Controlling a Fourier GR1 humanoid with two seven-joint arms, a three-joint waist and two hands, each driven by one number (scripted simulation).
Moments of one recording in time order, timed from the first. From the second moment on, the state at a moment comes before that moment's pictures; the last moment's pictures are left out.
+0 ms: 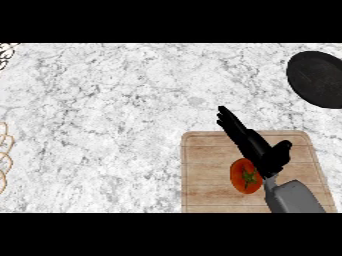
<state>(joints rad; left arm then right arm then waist) 0.02 0.56 0.02 -1.62 0.36 0.38 -0.03 -0.20 -0.23 0.34 -1.34 -0.29 0.13 -0.09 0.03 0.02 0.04</state>
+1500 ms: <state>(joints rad) -0.15 0.48 -0.31 -1.59 0.22 0.17 0.14 -0.11 -0.66 0.41 -1.71 0.32 -0.09 0.68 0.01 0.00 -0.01</state>
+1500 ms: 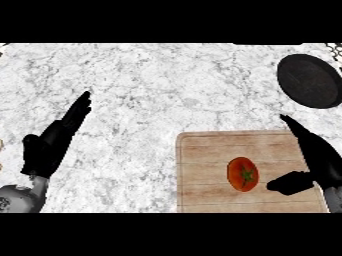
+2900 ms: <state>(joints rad) -0.18 0.42 -0.26 -1.55 0.17 0.11 0.15 -0.40 -0.50 0.63 -1.70 0.19 0.23 1.17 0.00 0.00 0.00</state>
